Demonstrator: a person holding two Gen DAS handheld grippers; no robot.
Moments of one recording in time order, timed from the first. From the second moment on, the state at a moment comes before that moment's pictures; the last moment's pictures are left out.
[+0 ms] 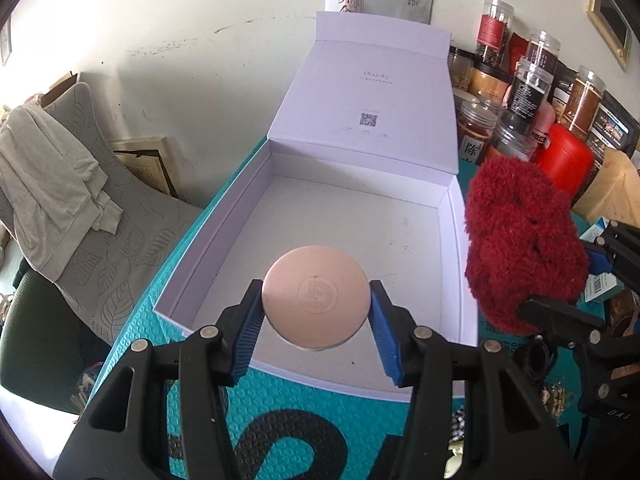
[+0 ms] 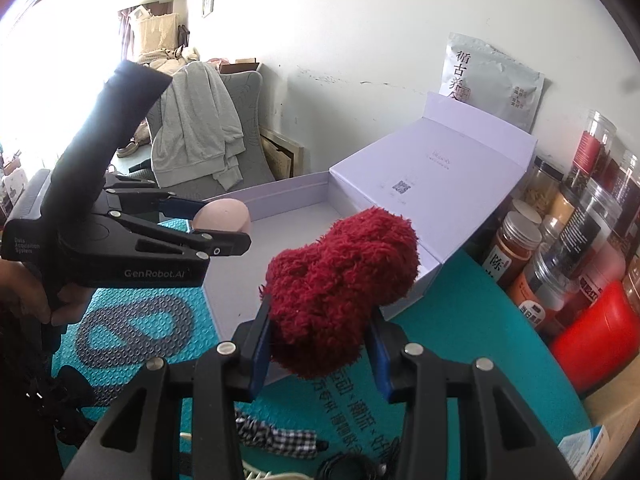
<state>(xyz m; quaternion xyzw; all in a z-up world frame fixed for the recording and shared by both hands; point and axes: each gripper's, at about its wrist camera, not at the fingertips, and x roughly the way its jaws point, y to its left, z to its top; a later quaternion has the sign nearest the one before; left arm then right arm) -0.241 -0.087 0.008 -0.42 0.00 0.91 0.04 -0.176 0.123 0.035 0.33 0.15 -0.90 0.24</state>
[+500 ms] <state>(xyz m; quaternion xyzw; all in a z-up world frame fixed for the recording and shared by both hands) -0.300 -0.120 -0.011 -0.43 0.01 0.90 0.02 -0.228 0.091 0.018 0.34 0.16 -0.89 0.26</state>
